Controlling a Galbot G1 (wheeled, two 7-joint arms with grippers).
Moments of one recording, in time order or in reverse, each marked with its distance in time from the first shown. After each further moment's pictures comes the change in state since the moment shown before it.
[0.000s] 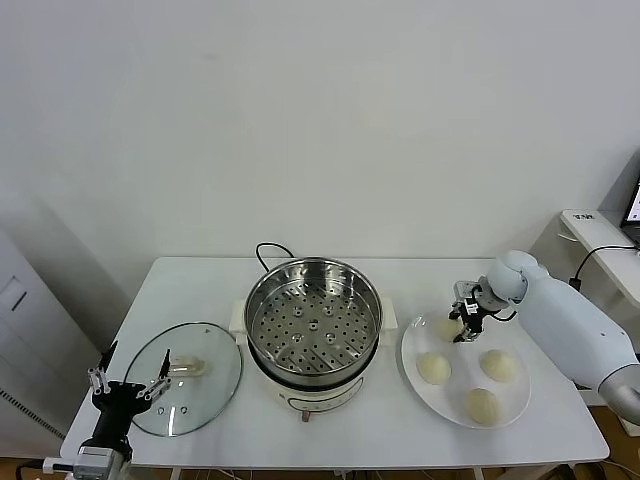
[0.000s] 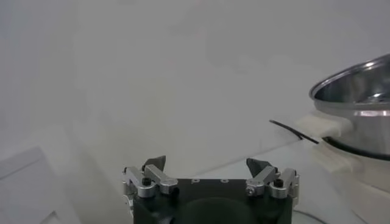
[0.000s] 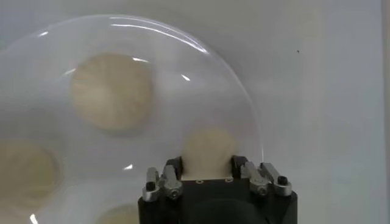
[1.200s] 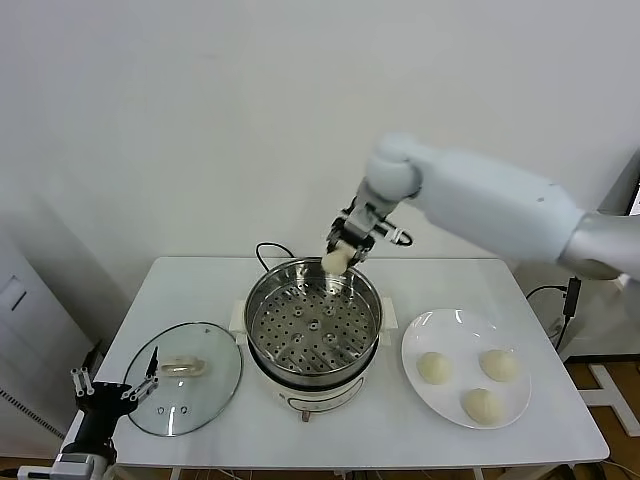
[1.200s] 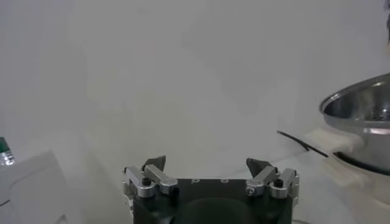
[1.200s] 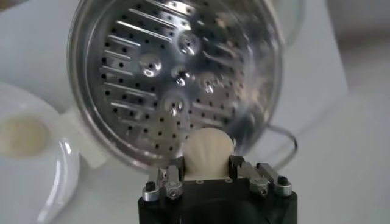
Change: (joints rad) left arm 0.033 0.012 -0.048 -0.052 -0.076 -0.014 0.012; right arm 0.614 0.343 -0.618 0.261 0.143 0.502 -0.001
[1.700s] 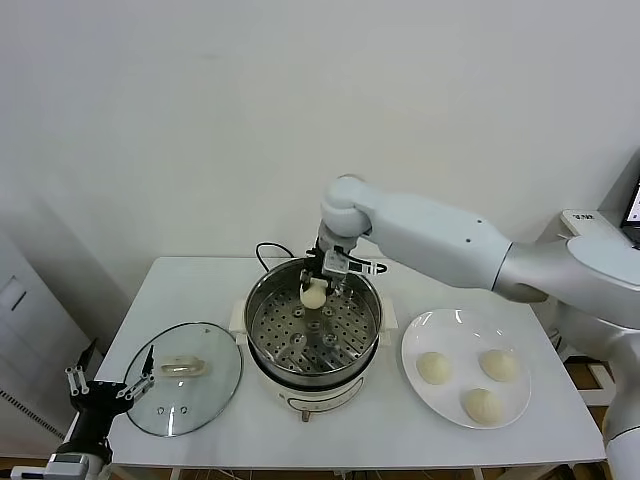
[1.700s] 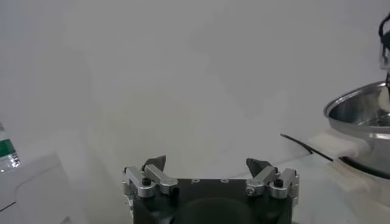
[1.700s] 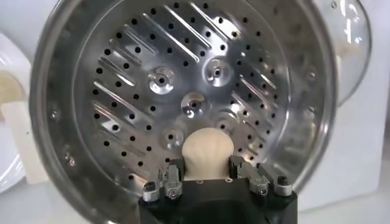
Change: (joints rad) left arm 0.000 0.000 -0.007 -0.007 -0.007 0.002 0.000; right arm -0.142 0.089 0.063 -0.064 -0.194 0.188 0.017
